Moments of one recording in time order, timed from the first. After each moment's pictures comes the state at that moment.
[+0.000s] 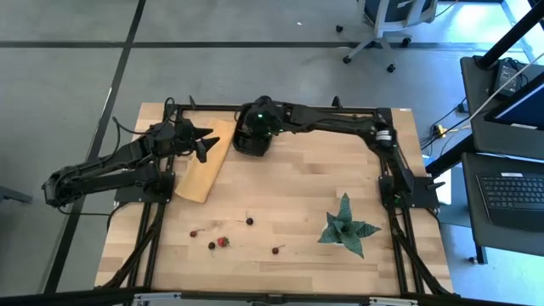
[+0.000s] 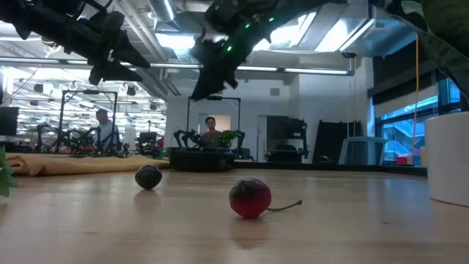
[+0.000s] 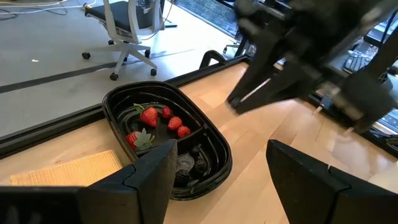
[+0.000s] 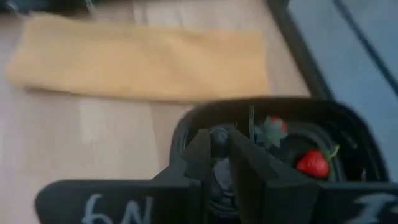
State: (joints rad) left arm 0.48 0.51 0.41 -0.20 -0.09 -0.39; right arm -0.27 2.14 1.93 -0.56 0.02 -0.05
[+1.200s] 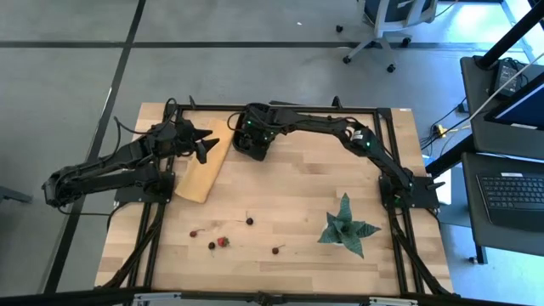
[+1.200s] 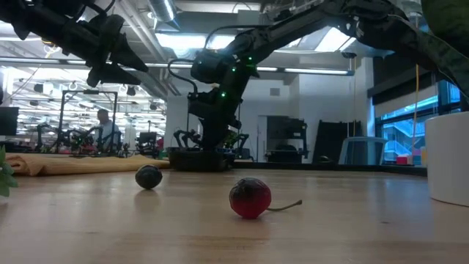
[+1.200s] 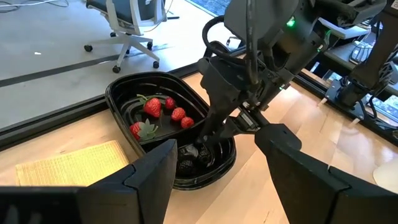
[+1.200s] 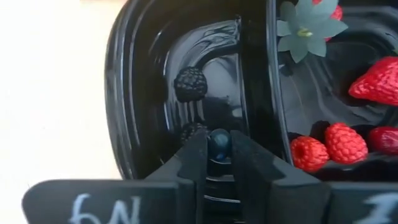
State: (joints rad) left arm 0.48 0.51 0.41 -0.24 -0.09 -0.38; right arm -0.32 2.42 2.12 -0.82 0.00 0.00
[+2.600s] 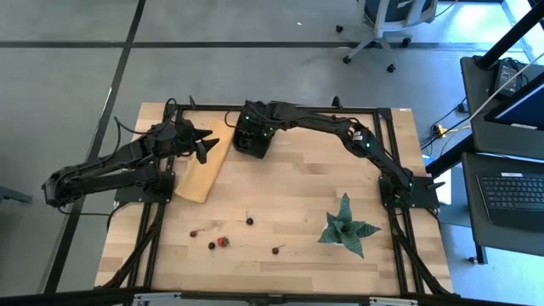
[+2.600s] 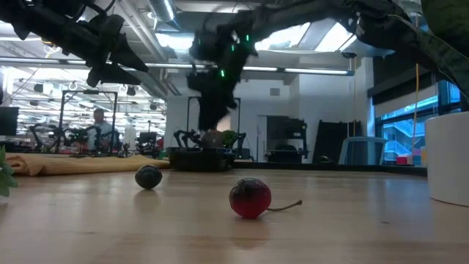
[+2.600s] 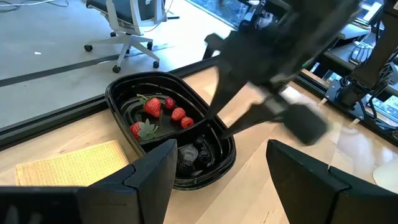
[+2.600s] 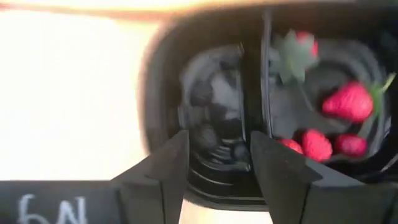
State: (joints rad) left arm 0.48 0.51 0.41 -0.24 -0.09 -0.39; right arm -0.30 2.42 2.29 -0.98 0.00 -0.06
